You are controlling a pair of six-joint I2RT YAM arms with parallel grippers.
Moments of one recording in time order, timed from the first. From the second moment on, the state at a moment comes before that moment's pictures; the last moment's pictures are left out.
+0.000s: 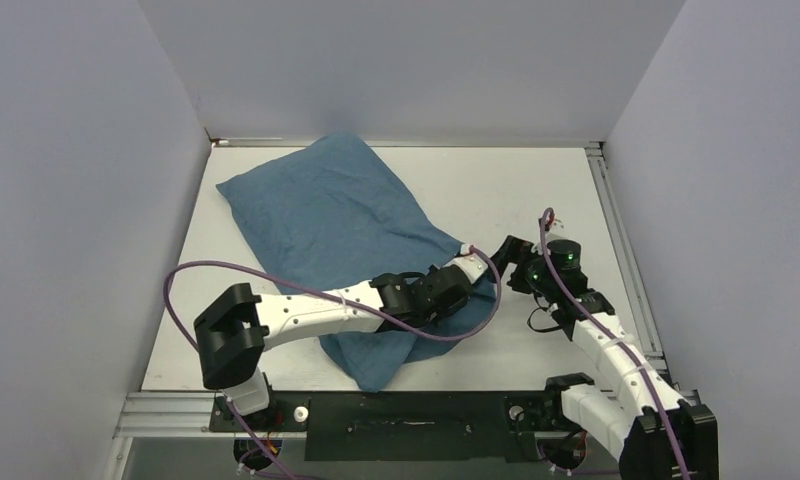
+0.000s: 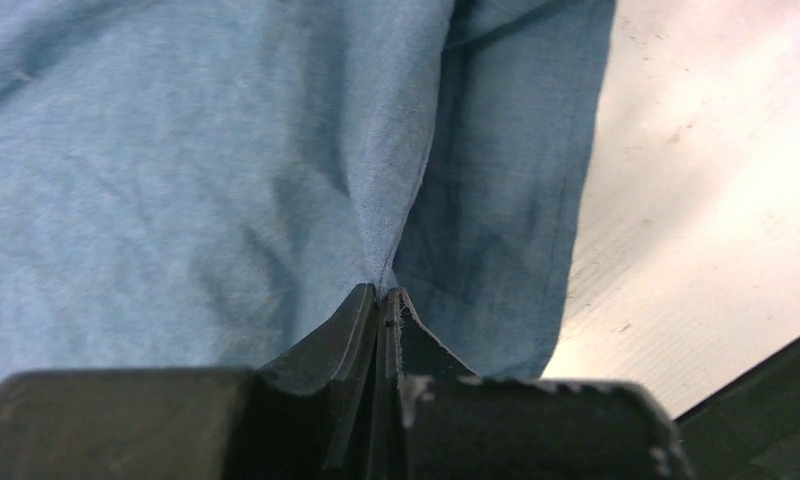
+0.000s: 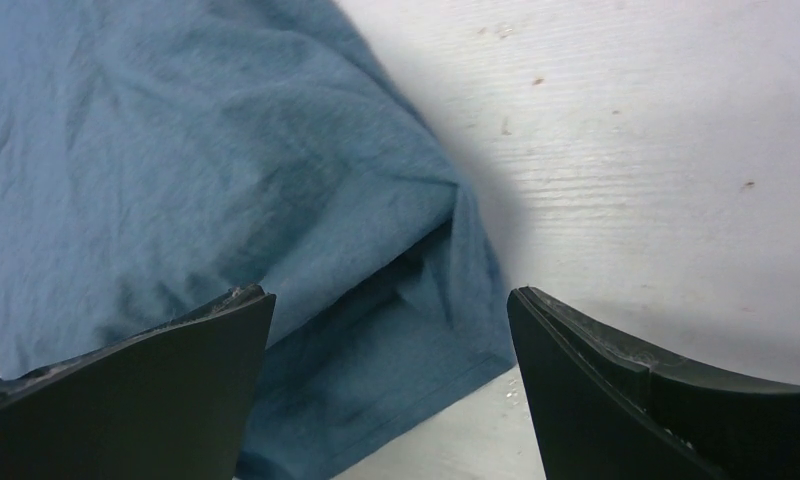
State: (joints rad) left arm -1.22 1.69 1.27 -0.47 -0.42 -0.25; right arm 0.15 0.96 0.50 -0.15 -0.24 0.49
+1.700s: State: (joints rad) left arm -0.88 1.21 0.95 -0.37 -0.70 -0.25; right arm 0.92 1.50 0.54 0.45 -0.06 0.81
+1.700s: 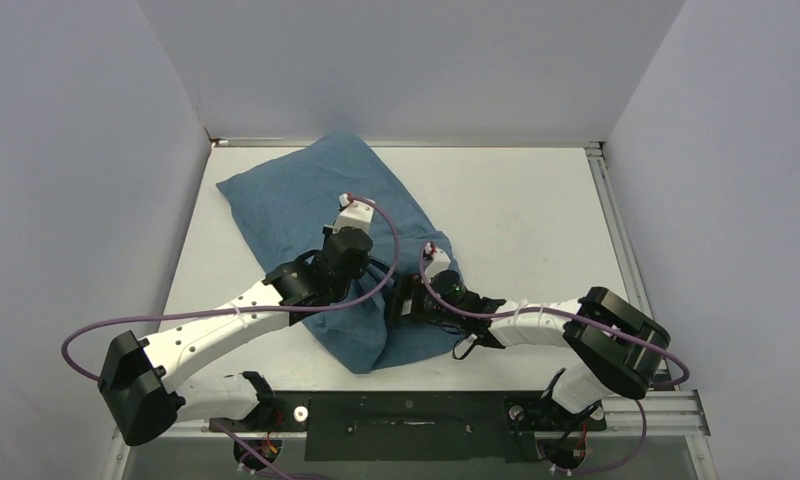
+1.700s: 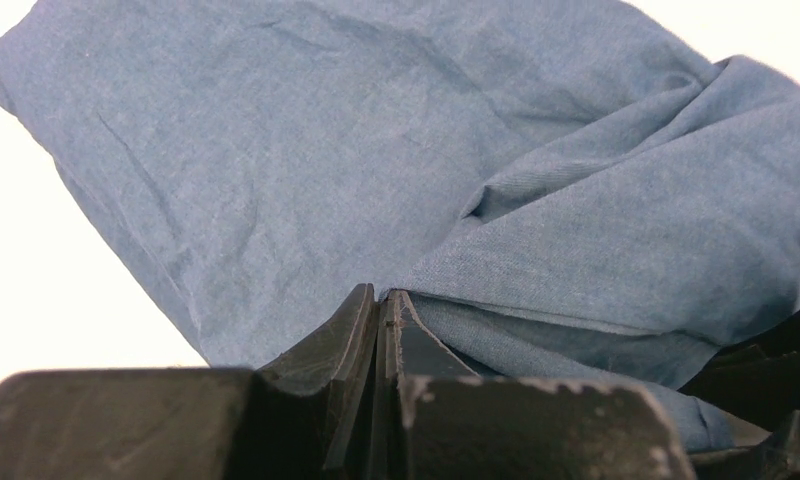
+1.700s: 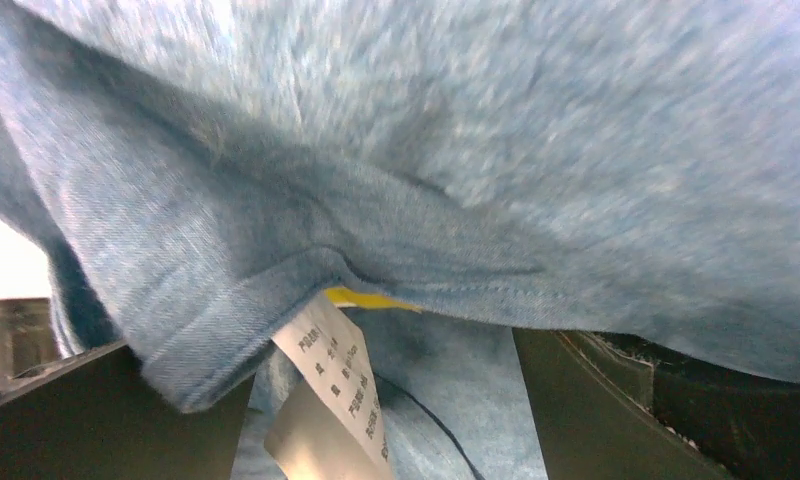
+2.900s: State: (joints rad) left arm -0.87 1.18 1.25 -0.62 -0.73 -0.15; right arm 0.85 1.59 0.49 0.63 0.06 1.04
